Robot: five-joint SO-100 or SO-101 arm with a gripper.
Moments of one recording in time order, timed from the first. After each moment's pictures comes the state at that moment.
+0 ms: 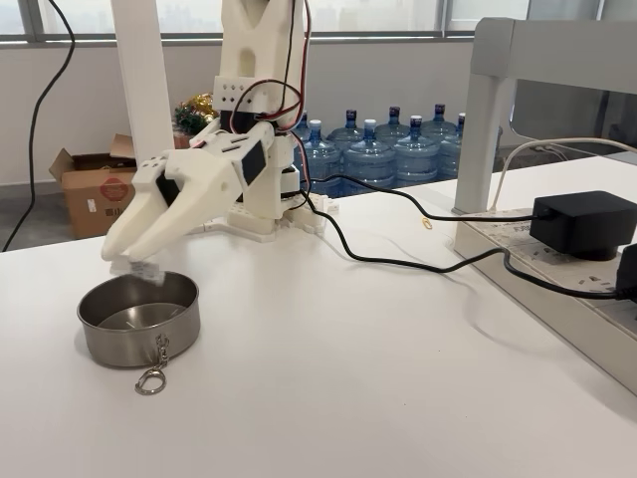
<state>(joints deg) 44.7 108.4 179.4 -48.5 97.3</state>
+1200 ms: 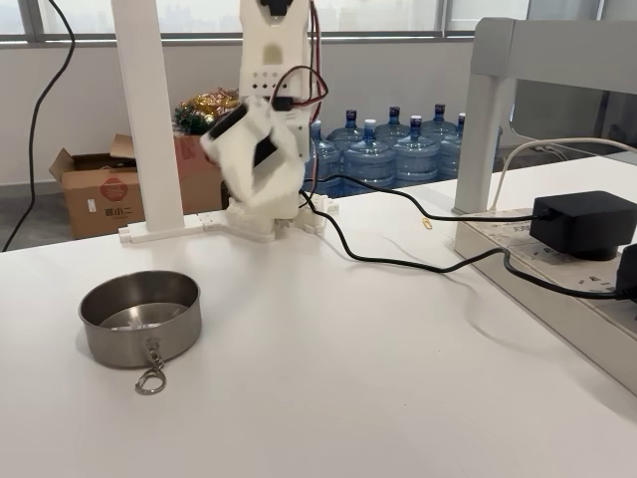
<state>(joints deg) 17.4 129.5 179.3 -48.5 24.7</state>
